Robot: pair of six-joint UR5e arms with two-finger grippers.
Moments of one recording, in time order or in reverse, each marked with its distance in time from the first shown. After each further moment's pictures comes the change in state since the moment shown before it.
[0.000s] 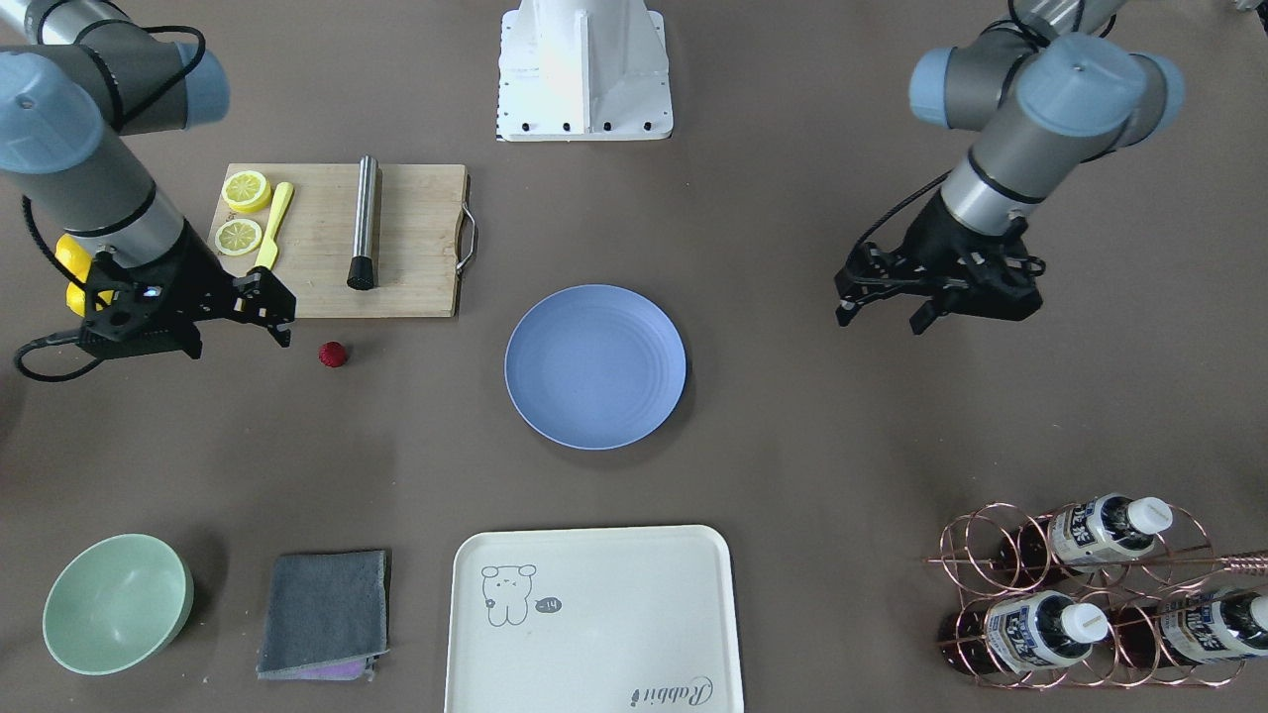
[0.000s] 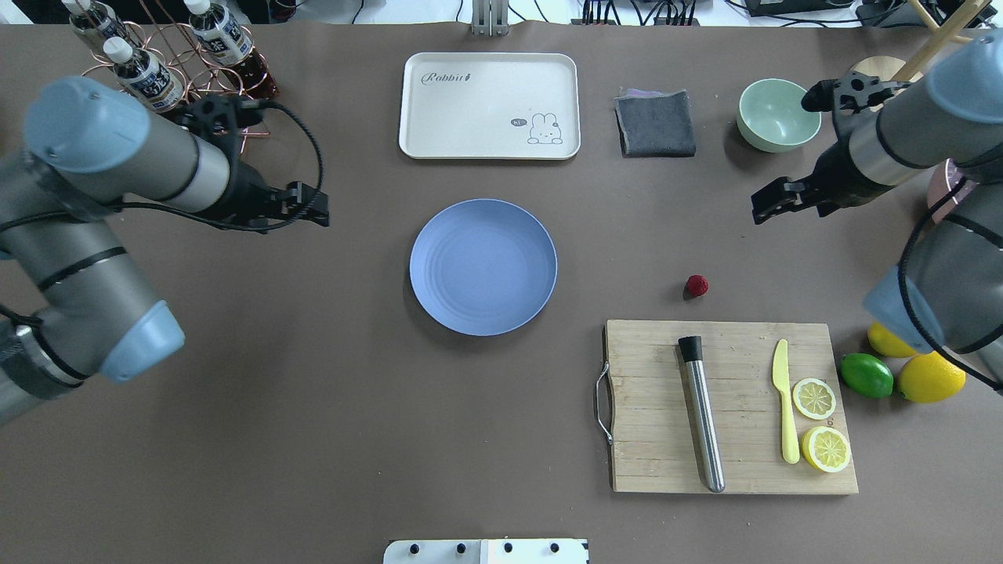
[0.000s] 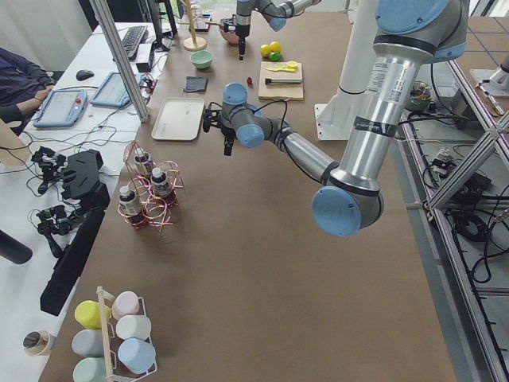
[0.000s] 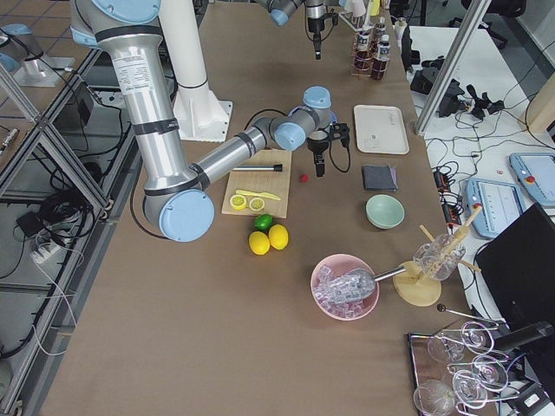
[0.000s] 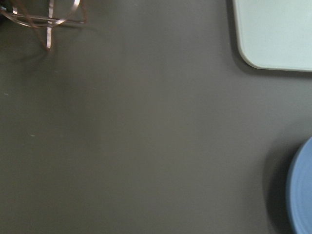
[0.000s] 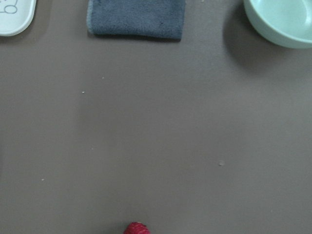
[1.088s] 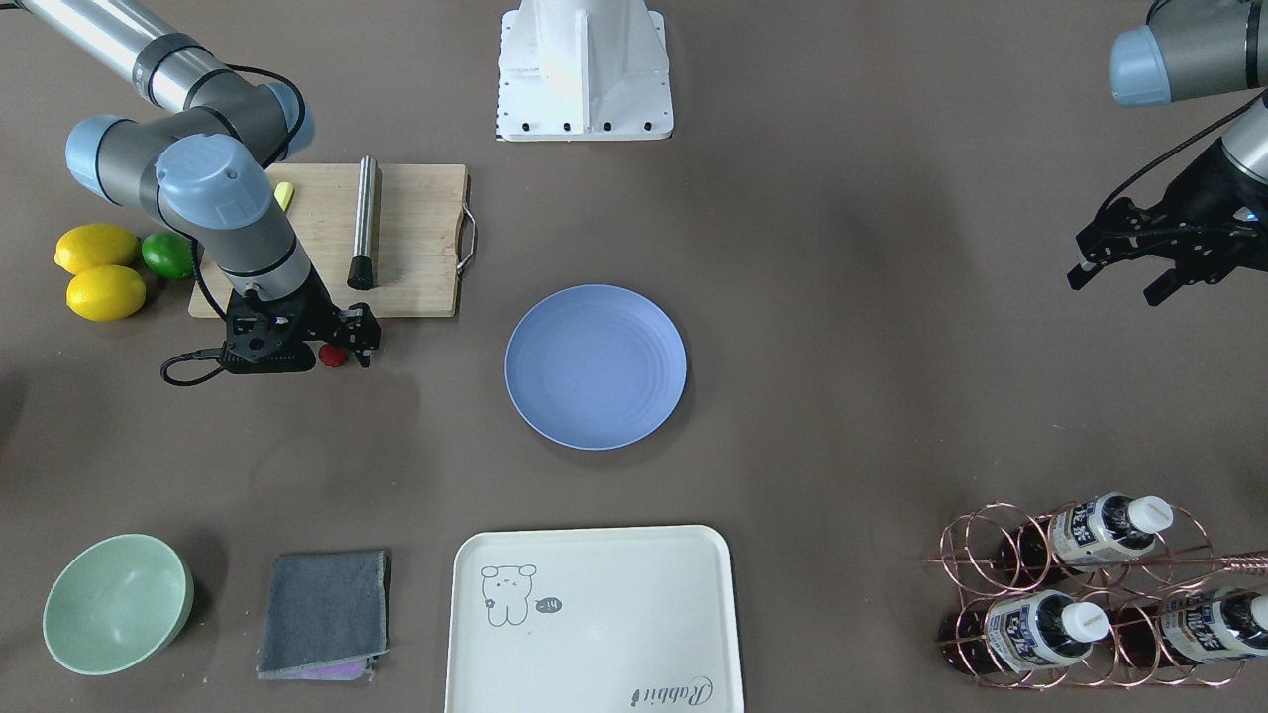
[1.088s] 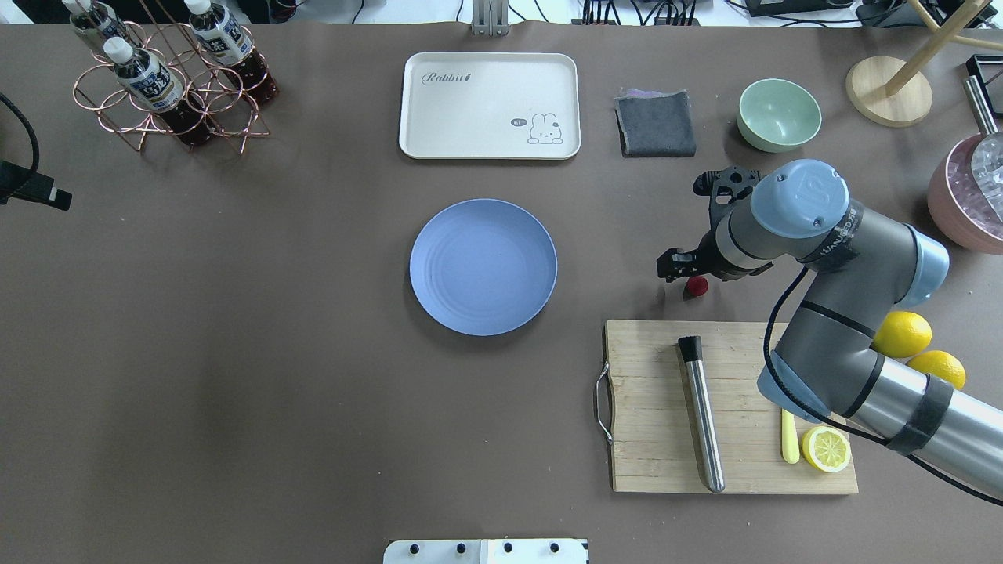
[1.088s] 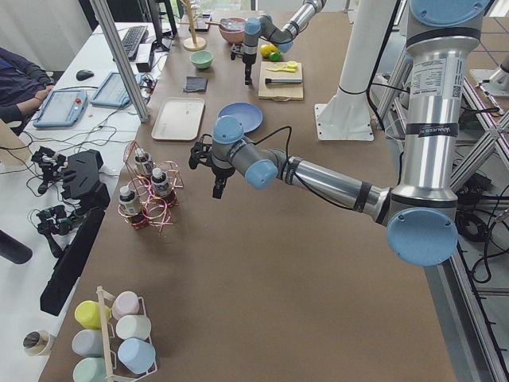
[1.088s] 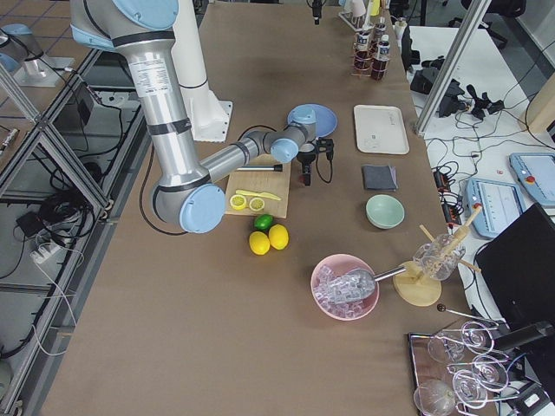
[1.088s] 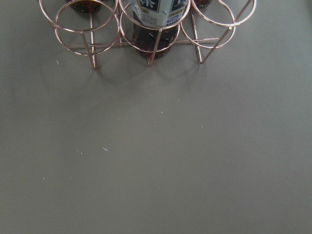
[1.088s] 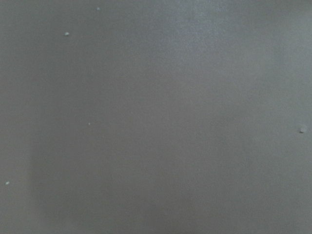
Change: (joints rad) left arm -0.275 0.219 -0.025 -0.001 -0.165 0.390; right arm -0.163 0.020 -0.167 0.149 -0.127 0.178
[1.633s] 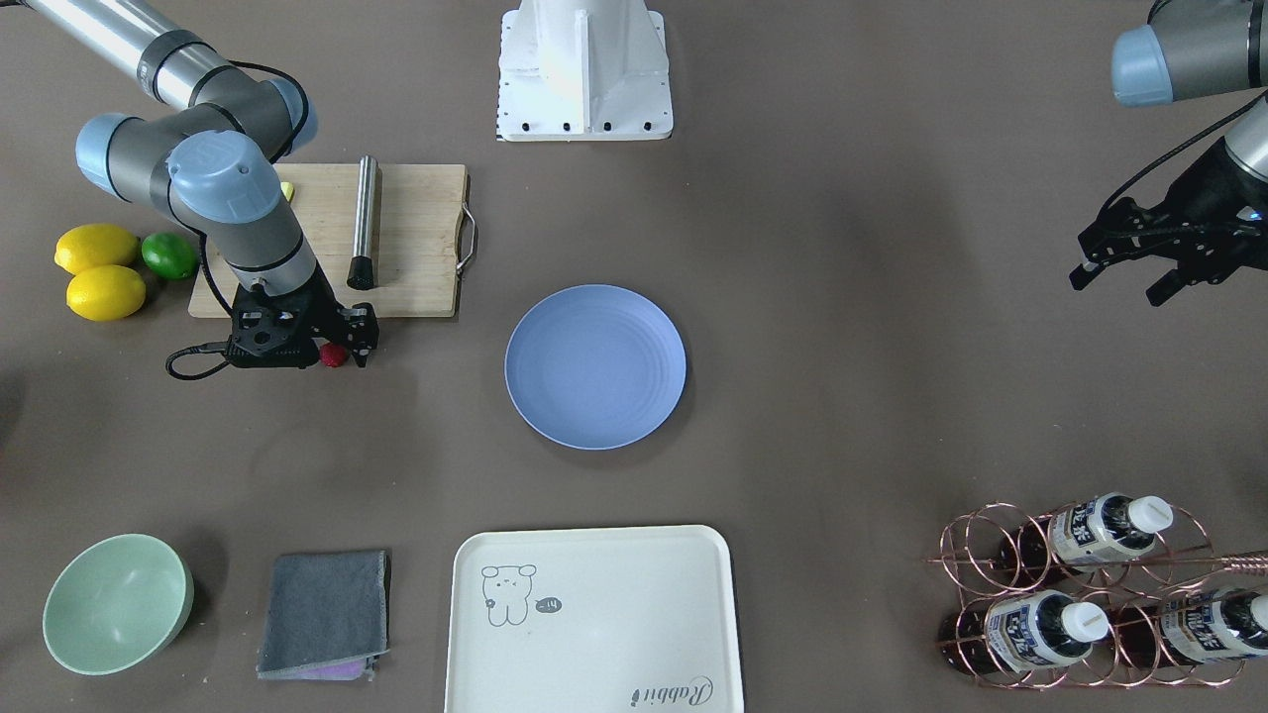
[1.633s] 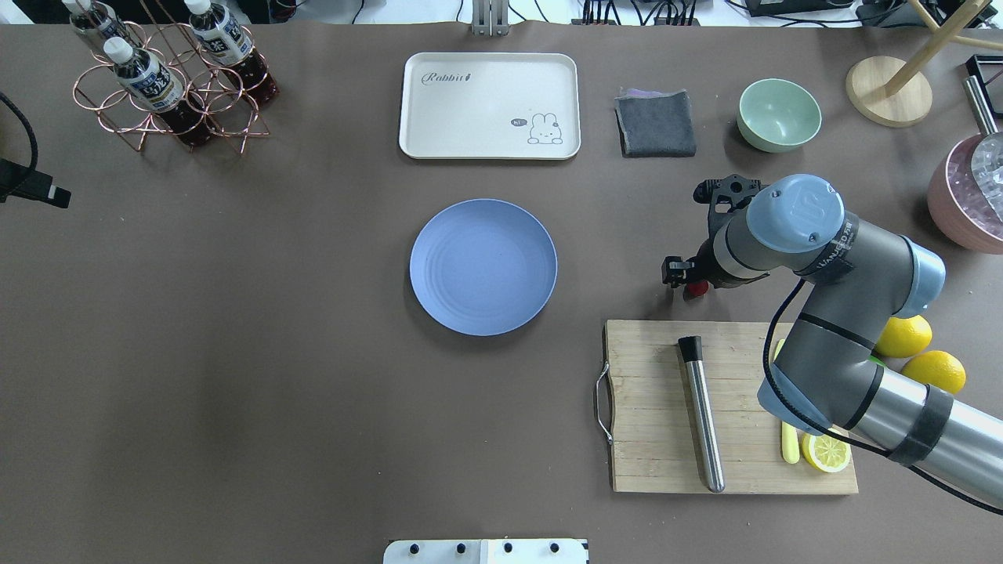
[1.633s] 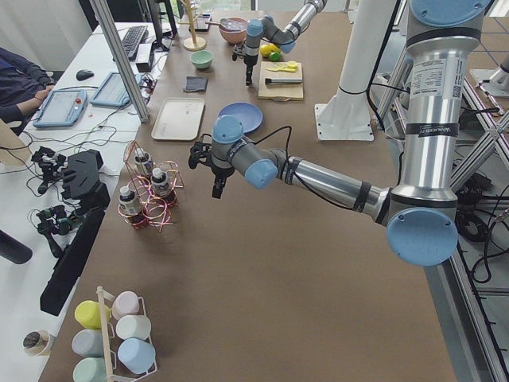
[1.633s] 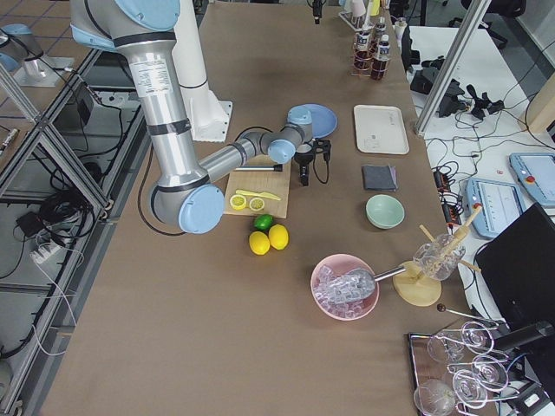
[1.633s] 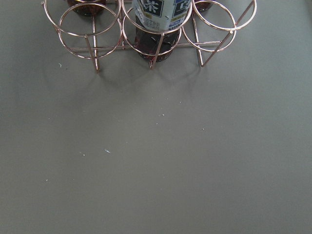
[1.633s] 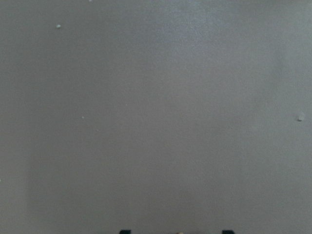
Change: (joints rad) left arm -0.001 -0.002 0.000 0.000 0.001 -0.001; right arm -0.019 -0.009 0.010 0.004 -0.039 0.054
